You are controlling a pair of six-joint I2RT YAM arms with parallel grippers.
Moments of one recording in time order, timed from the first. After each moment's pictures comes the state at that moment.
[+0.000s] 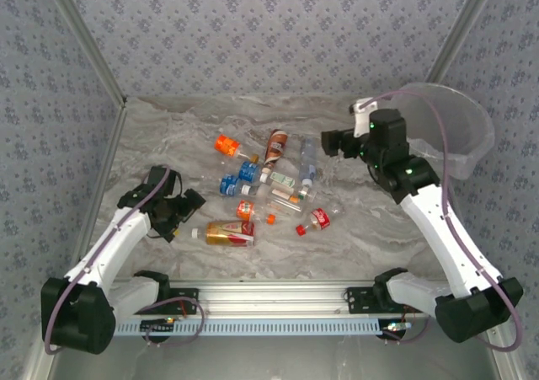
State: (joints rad) left arm -0.22 1.05 0.70 -0.86 0.14 -1.04; right arm 0.39 1.12 1.19 -0.52 0.04 0.06
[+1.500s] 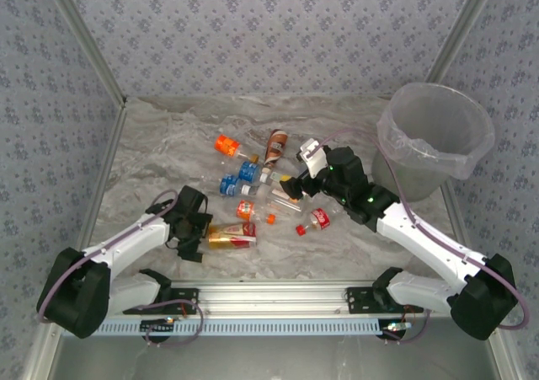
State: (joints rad) left arm -0.48 1.15 0.51 -0.68 0.12 -1.83; right arm 0.67 1.10 0.85 -0.17 -0.02 -0.12
